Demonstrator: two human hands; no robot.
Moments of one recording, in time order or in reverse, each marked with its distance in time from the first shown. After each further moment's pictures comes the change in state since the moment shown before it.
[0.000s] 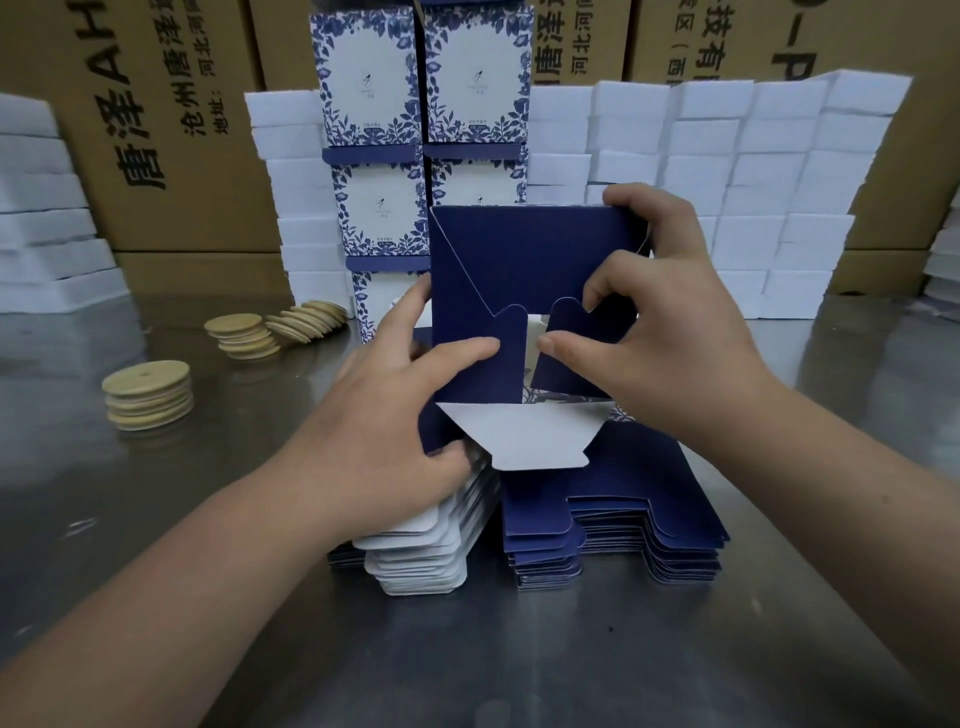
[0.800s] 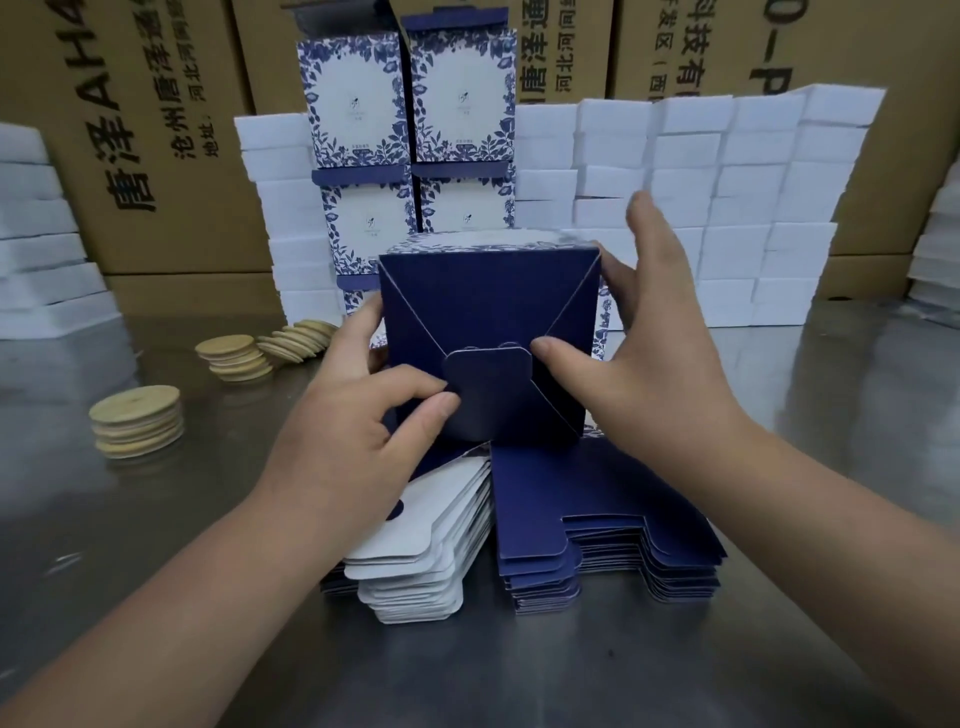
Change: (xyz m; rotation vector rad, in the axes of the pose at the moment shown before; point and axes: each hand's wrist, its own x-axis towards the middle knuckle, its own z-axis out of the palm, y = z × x) left_hand 0.001 -0.007 0.004 -0.143 0.242 -0.049; right_hand -0.007 -0.005 0.013 0.289 0.033 0.193
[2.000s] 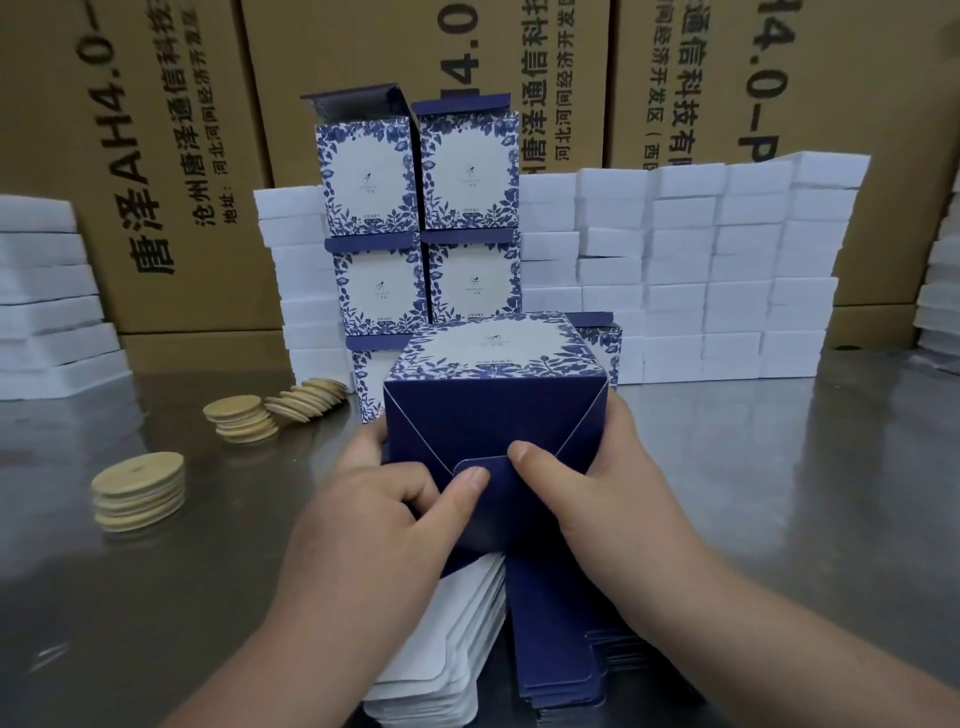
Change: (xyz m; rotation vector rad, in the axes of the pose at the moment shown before) left_hand -0.002 0.020 0.006 -0.020 0.068 -0.375; right_hand -0.022 -0.005 0.034 0.431 -0.022 0.427
